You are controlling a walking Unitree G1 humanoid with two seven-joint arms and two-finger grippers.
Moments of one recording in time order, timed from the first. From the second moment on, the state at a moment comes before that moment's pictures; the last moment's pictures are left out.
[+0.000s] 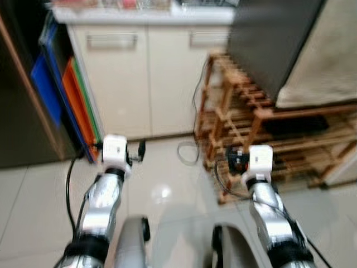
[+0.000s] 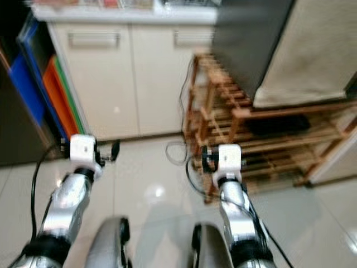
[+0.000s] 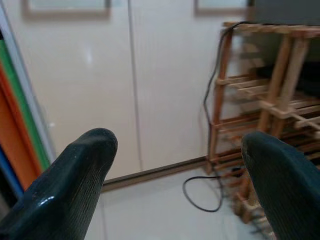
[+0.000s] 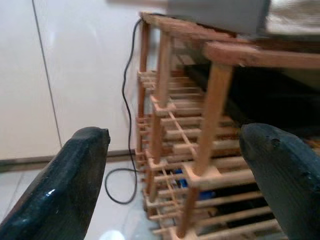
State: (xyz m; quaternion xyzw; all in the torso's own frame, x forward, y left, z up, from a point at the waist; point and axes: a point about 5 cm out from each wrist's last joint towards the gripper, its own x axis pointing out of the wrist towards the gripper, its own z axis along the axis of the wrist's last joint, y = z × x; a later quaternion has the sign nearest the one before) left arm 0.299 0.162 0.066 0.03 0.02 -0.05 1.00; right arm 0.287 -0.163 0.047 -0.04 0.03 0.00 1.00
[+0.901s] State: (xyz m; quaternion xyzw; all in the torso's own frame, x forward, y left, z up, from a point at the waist) left arm 0.301 0.157 0.067 0.04 0.02 -0.07 1.00; right arm 0.289 -0.164 0.048 -0.04 0.03 0.00 1.00
